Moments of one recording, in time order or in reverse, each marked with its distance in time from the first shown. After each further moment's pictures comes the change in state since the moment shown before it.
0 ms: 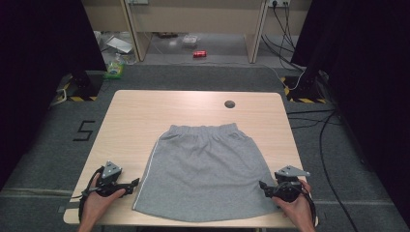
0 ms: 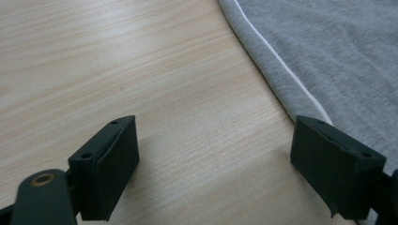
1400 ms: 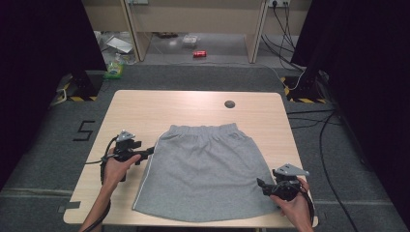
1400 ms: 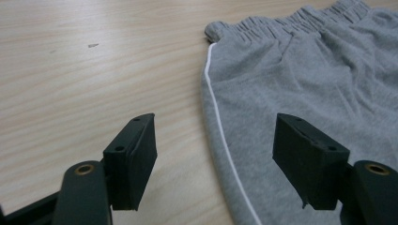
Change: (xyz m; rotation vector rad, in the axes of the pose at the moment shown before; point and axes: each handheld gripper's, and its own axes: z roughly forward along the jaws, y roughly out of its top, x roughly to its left) left arm 0.010 0.093 0.059 -0.077 -0.110 -0.112; right arm 0.006 0.008 -0.002 -0.049 0.007 -0.019
